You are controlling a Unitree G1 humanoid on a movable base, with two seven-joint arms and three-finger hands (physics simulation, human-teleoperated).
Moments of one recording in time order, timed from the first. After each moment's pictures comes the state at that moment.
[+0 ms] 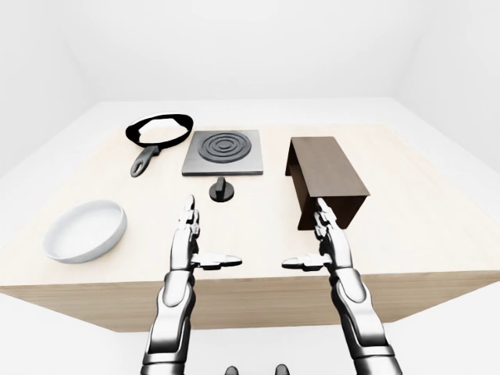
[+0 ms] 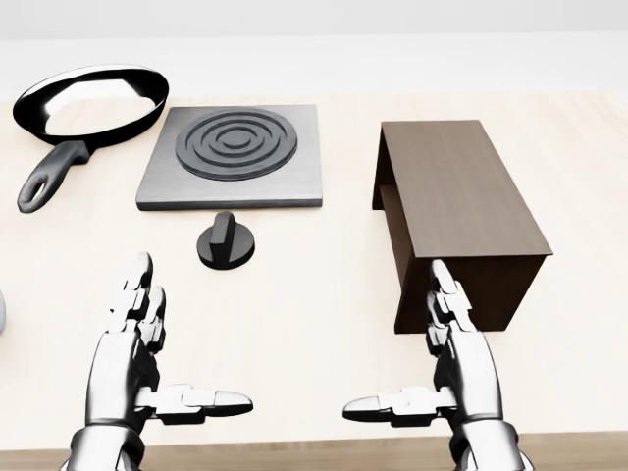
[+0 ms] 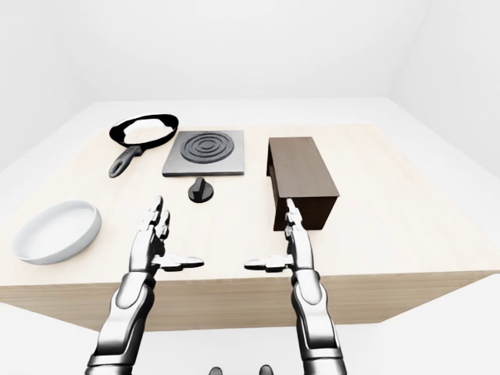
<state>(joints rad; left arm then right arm) 0.00 0.01 0.01 0.01 -0.01 -0.01 -0.01 0.01 0.00 -0.01 0.04 0.01 0.01 0.03</state>
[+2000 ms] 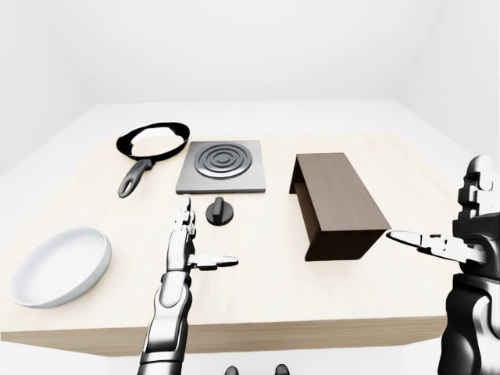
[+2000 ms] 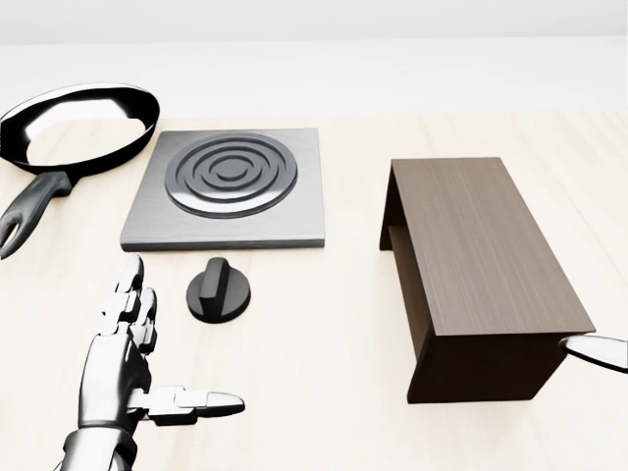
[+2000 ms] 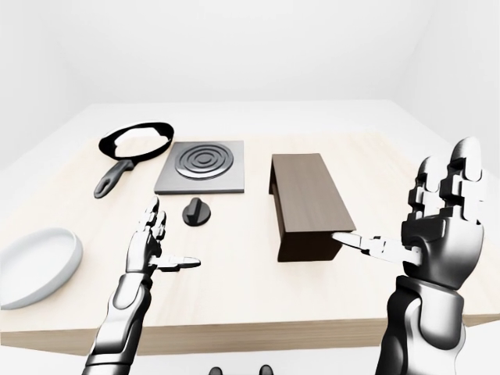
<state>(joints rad) -0.01 0.02 0.04 0.05 0.00 -0.05 -0.02 0.07 -0.10 -0.52 -0.65 0.24 0.09 0.06</state>
